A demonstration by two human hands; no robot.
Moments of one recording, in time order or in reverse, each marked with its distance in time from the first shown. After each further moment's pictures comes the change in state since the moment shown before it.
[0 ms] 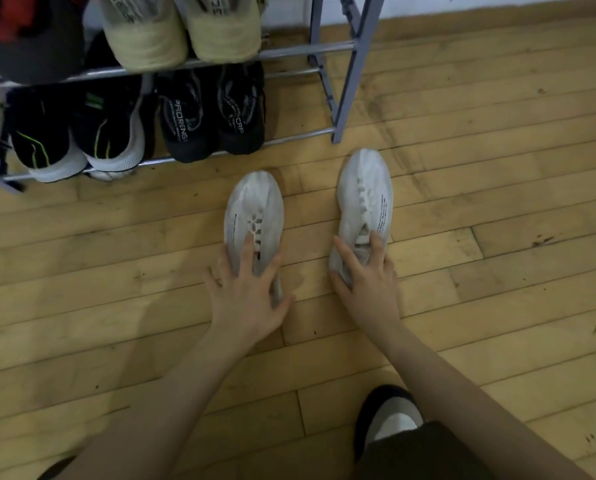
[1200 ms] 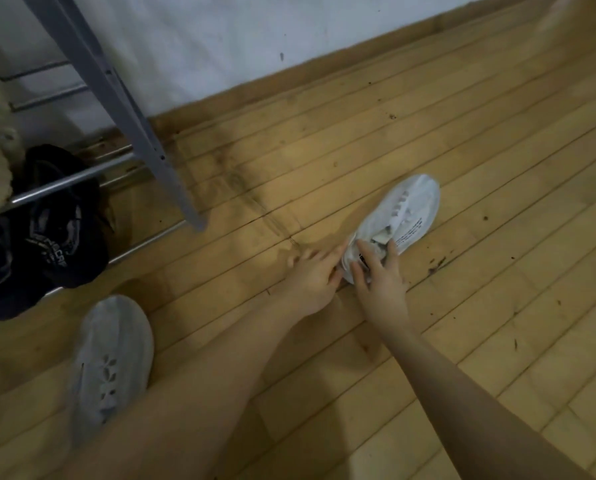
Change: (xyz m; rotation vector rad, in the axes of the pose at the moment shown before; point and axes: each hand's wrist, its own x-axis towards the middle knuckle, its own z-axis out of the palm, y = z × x) left_hand 0.181 0.261 -0.003 -0.327 -0.166 0.643; right_hand 0.082 0.183 -0.060 0.354 0.263 0.427
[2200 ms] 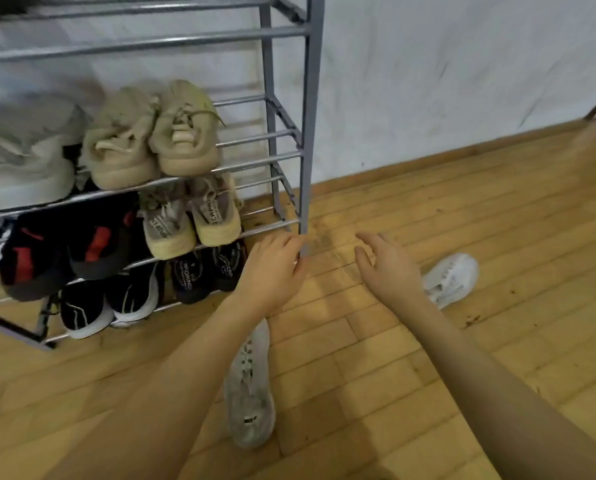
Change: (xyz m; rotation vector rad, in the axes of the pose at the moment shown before) left_hand -0.213 0.005 -0.242 0.248 0.509 -0.033; right_hand -0.065 -0.227 -0.092 -0.051 0.063 -0.477
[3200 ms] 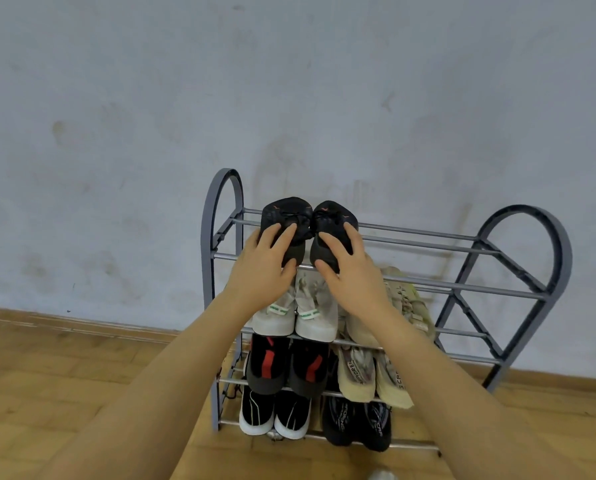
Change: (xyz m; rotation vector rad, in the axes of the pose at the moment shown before) left_hand -0.094 -0.198 -0.347 0.182 0.479 -0.365; right_hand 0.090 -0.442 0.018 0.024 0.038 -0.644
